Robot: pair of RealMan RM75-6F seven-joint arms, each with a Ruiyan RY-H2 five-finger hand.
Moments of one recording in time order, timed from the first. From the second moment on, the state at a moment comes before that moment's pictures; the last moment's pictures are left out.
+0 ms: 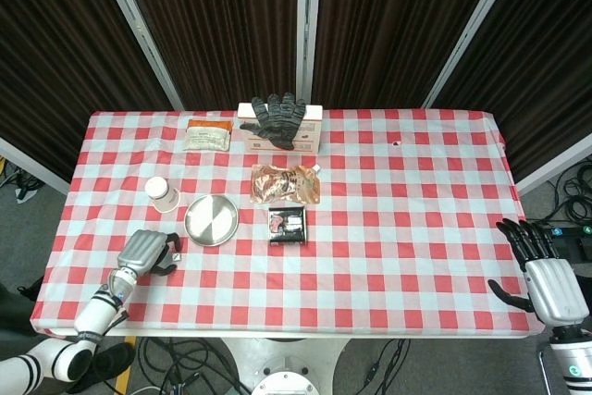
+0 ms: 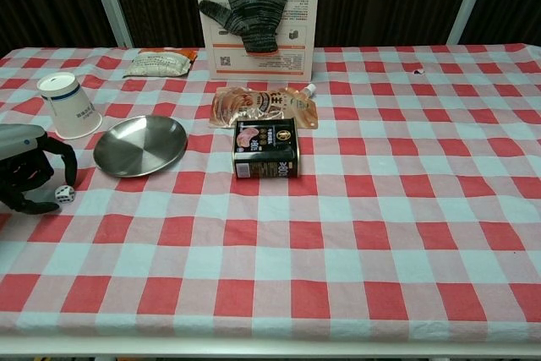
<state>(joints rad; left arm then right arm) -0.46 -1.50 -0.06 -1.30 1.33 0.87 0.02 0.10 -1.06 0.01 -1.56 -1.62 1.49 0.17</state>
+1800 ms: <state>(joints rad) -0.48 -1.46 -0.22 -1.36 1.09 1.08 0.11 0.08 -1.06 0.01 -1.54 -1.62 1.51 0.20</state>
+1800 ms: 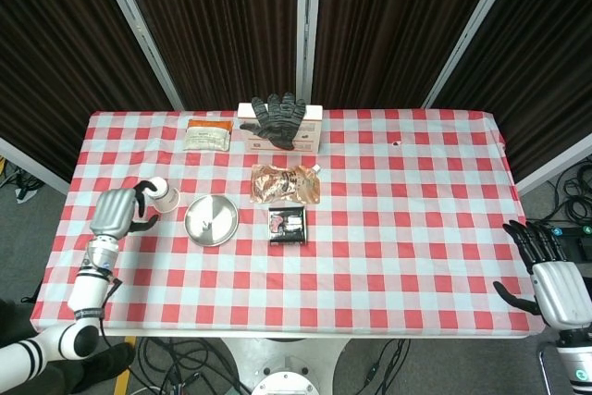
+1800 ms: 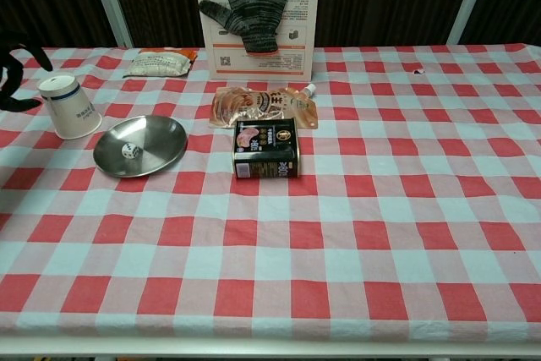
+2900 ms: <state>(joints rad) -0.62 -1.65 -0.34 -0.87 1.06 0.62 -0.50 0.09 -1.05 0.02 -1.60 -1.59 1.48 0.13</state>
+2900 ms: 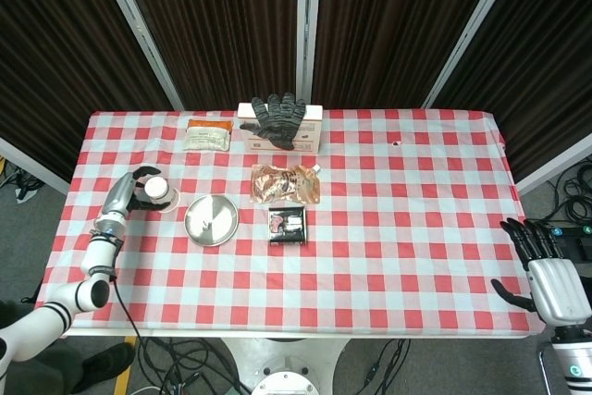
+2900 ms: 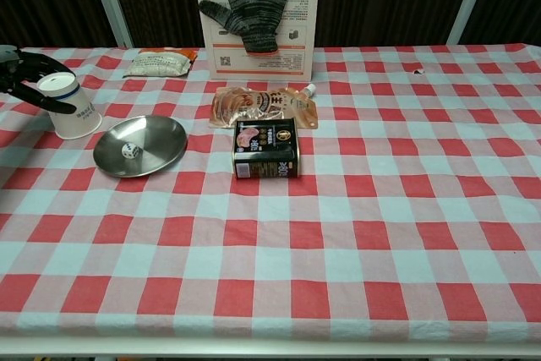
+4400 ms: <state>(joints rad) -0.63 -1.62 -0.24 -1.11 1.22 0.76 -0.44 0.09 -1.05 0.01 -1.58 -1.60 1.49 0.16</state>
